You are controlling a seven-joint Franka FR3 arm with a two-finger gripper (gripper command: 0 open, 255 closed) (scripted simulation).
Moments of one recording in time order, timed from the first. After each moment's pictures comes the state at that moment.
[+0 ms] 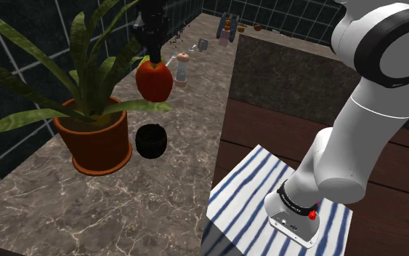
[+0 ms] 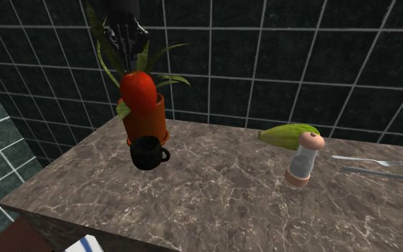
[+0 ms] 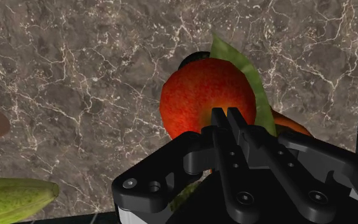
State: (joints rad) arm 0.30 0.16 0.21 -1.31 -0.03 1.34 0.10
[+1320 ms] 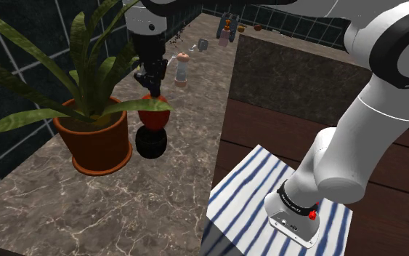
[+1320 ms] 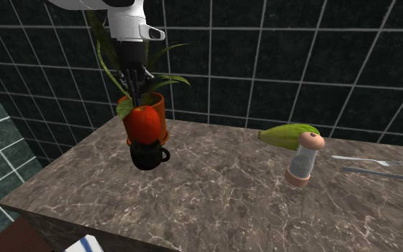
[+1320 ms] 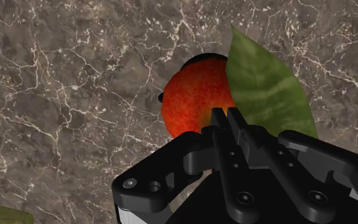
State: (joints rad) arm 0.29 0.09 0.21 -1.67 -0.02 1.64 0.09
